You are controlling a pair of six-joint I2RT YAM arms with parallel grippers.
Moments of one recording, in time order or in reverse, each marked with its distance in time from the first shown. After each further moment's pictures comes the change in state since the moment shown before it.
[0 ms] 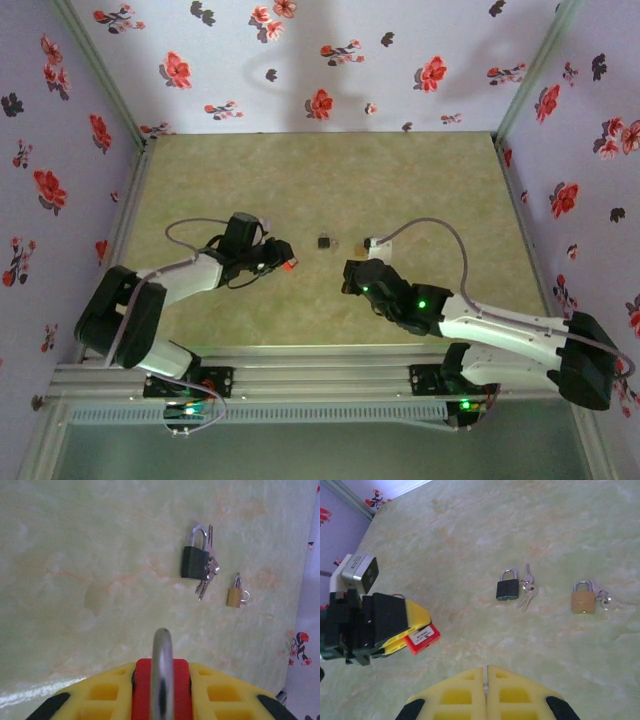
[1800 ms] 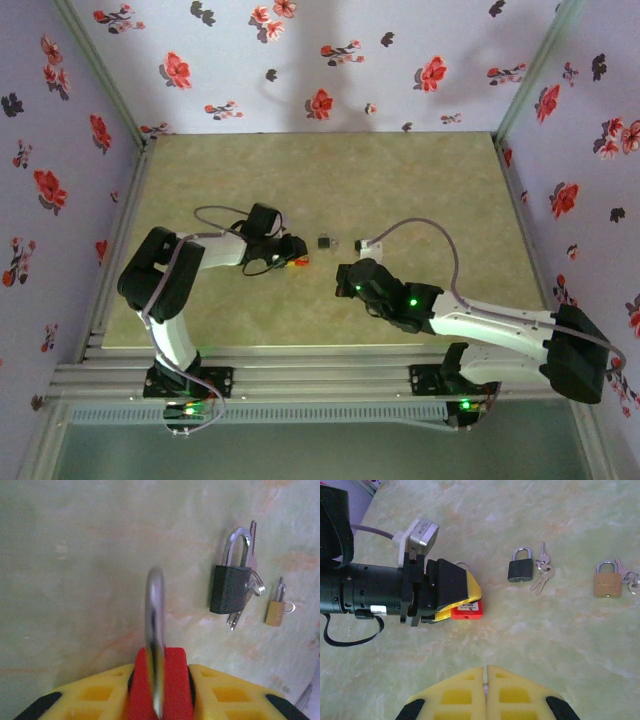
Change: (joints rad) left arm -0.008 0.313 0.213 -0.054 0.060 0.097; right arm 0.000 0.069 0.006 0.030 -0.077 0.001
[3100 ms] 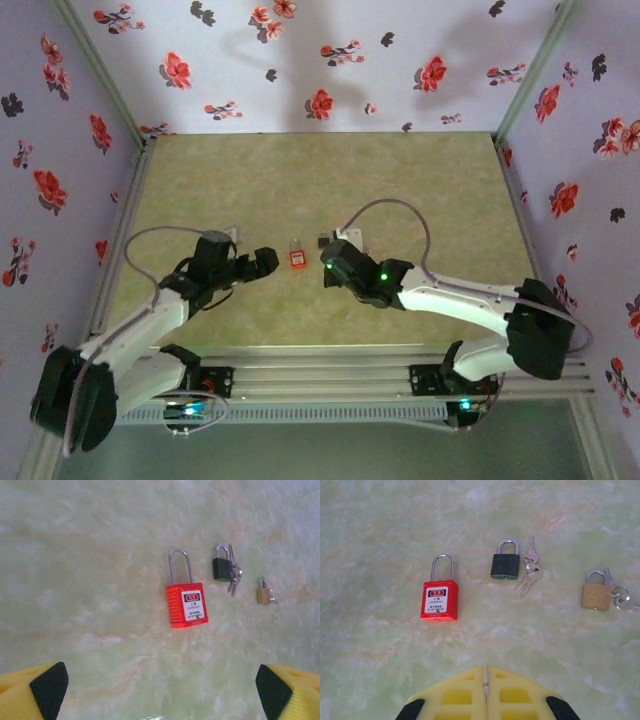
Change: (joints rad) left arm 0.041 -0.832 -0.404 -0.193 -0.305 0.126; right arm -0.048 0.274 0.273 -0.227 -0.023 -0.119
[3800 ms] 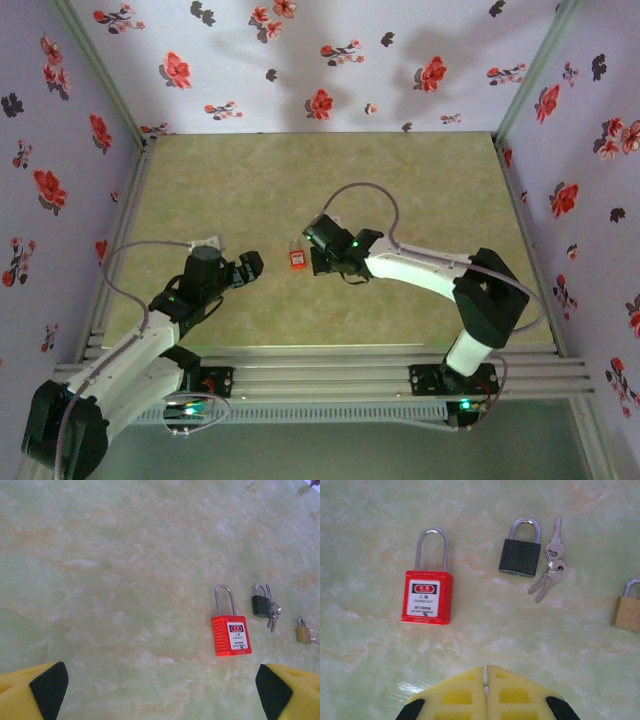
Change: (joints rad) left arm 0.000 -0.146 -0.094 0.010 -0.220 -0.001; right arm -0.111 0.282 0.249 -0.157 -0.178 -0.130
